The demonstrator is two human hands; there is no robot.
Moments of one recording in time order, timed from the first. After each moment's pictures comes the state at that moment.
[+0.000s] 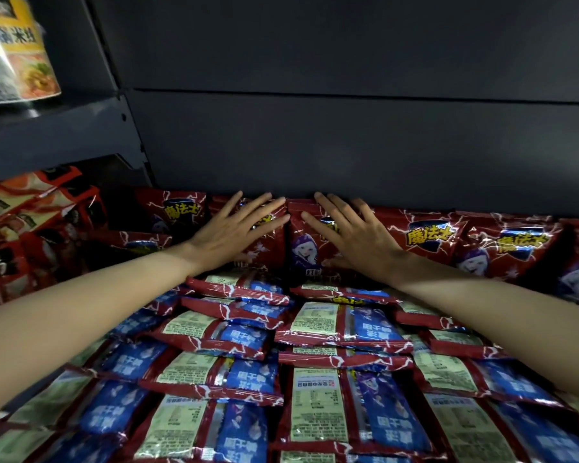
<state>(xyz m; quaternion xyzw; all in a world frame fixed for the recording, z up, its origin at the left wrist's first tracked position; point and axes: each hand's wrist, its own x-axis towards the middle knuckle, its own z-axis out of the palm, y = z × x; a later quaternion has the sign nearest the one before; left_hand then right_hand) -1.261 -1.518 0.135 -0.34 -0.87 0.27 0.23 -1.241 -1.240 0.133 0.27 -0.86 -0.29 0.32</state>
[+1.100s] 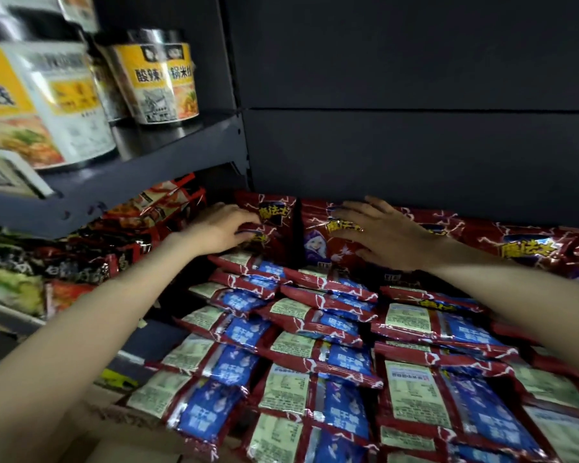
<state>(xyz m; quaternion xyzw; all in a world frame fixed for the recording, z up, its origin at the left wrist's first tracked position) -1.207 -1.644 0.180 -0.17 -0.98 -0.01 0.10 -1.244 -1.319 0.164 0.47 -0.82 -0.16 0.27</state>
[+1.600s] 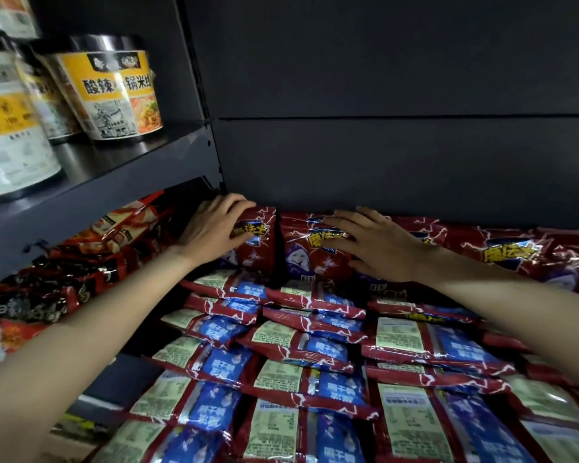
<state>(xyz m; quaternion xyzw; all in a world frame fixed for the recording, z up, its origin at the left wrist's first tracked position) -1.256 -1.635 0.161 -0.21 -0.94 0.03 0.26 -1.250 -1.305 0.160 0.45 -0.84 -0.15 0.26</state>
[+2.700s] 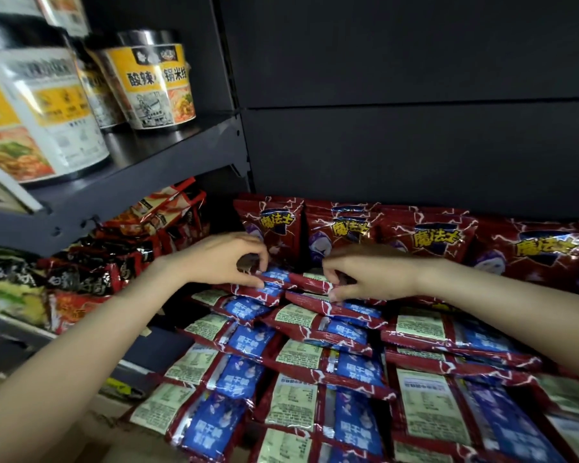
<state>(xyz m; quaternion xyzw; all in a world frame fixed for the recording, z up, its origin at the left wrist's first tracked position) -1.168 -1.636 0.185 -0.29 -0.96 -0.06 -0.01 -1.180 -1.358 0.188 0.46 -0.88 0.04 -0.11</state>
